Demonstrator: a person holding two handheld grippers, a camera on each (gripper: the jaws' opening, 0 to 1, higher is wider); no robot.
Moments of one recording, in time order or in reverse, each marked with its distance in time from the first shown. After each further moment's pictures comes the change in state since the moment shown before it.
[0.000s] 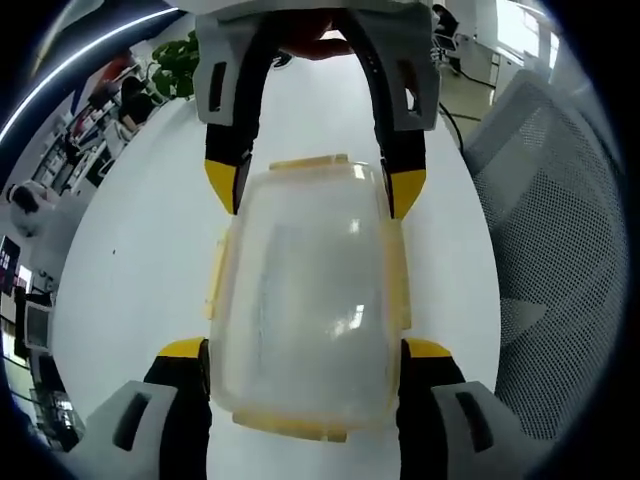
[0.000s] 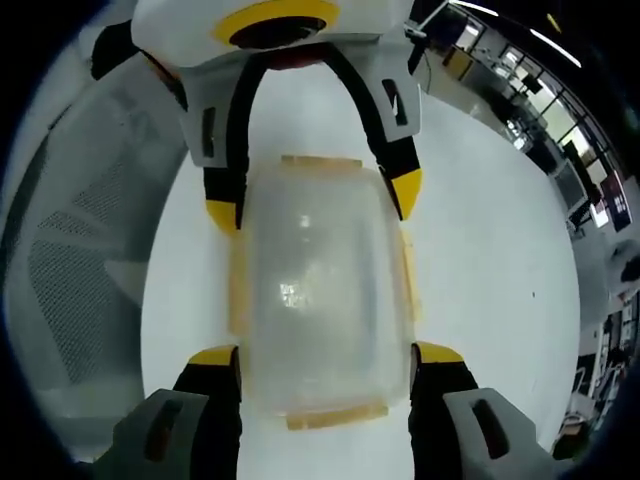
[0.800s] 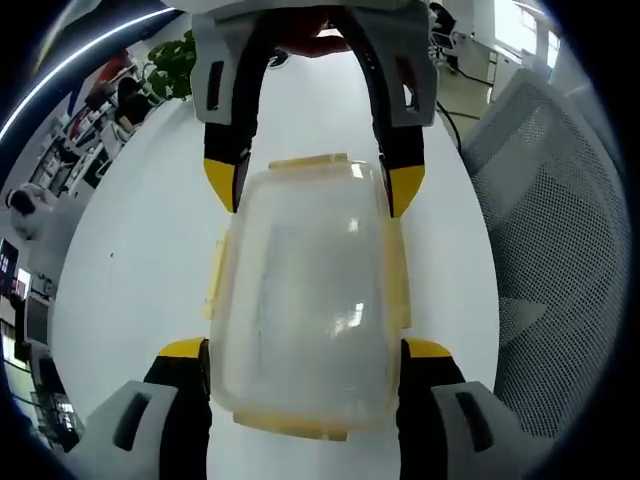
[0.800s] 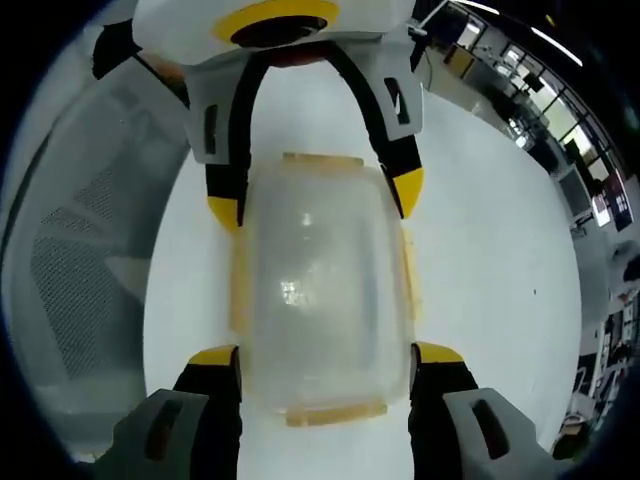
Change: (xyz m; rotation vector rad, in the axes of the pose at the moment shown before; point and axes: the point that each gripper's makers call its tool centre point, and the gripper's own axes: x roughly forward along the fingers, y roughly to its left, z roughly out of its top) left arm 0.000 -0.002 0.000 0.006 0.008 -0.010; right arm -0.002 0.002 -0.002 -0.003 0.009 0.011
